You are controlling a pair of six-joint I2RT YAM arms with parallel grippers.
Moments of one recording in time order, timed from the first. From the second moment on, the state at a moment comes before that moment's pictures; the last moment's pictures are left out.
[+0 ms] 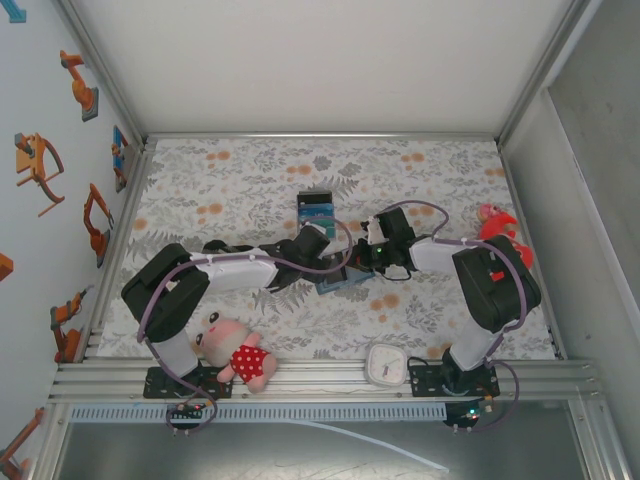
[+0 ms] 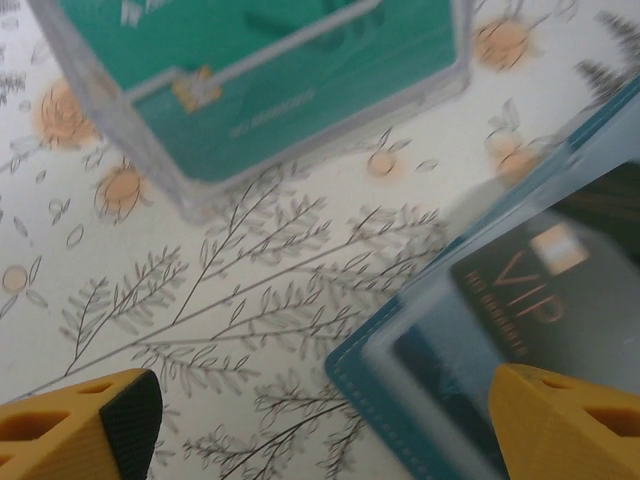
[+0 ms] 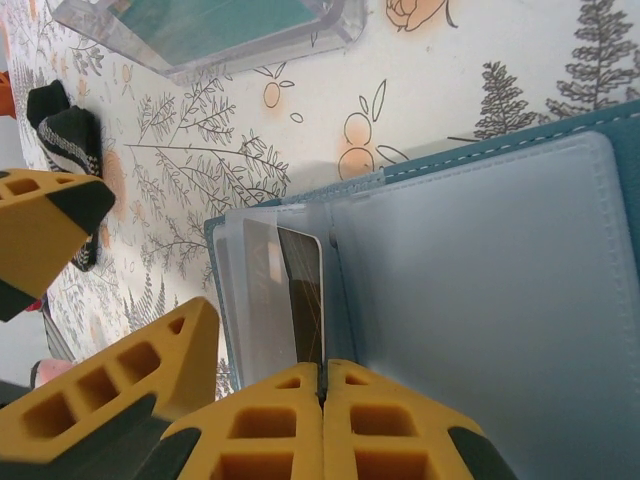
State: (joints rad) left arm -0.94 1.74 0.96 -0.22 -0.36 -0.33; right arm 0.45 1.71 0.78 -0.03 -0.64 0.65
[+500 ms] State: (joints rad) left arm -0.95 1.82 1.02 -0.21 -0.38 -0.31; right arm 0.45 1.72 0.78 -0.03 -0.64 0.64
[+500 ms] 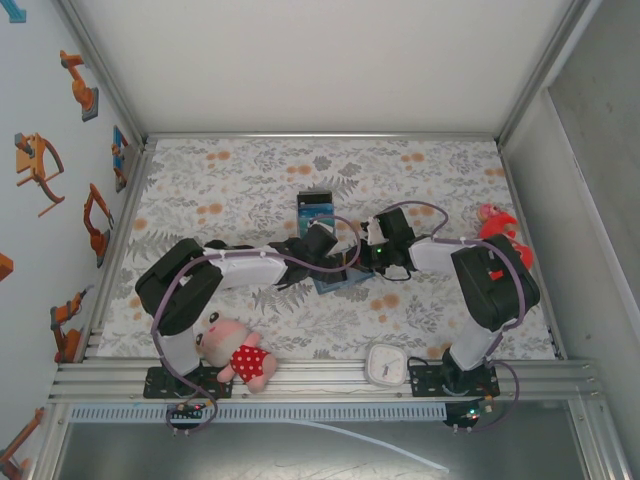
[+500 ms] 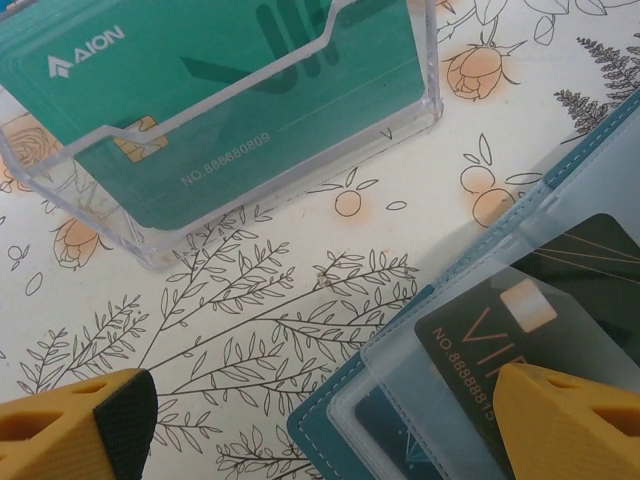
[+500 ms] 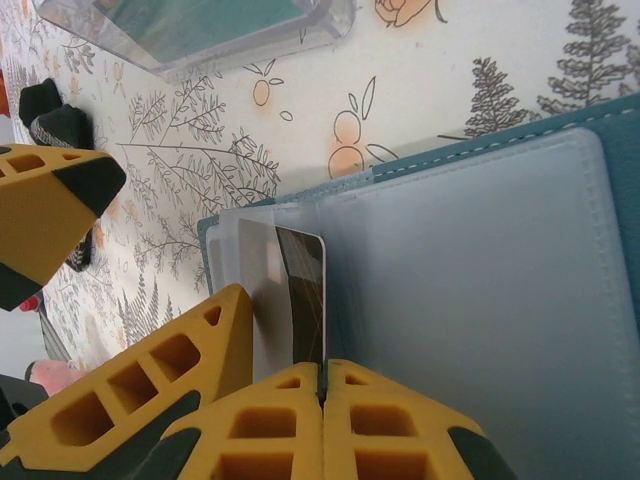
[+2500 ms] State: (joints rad) left arm -0.96 1.70 0.99 -0.27 -0.46 -0.28; right arm 0.39 1.62 0.72 0.05 -0.63 0.62
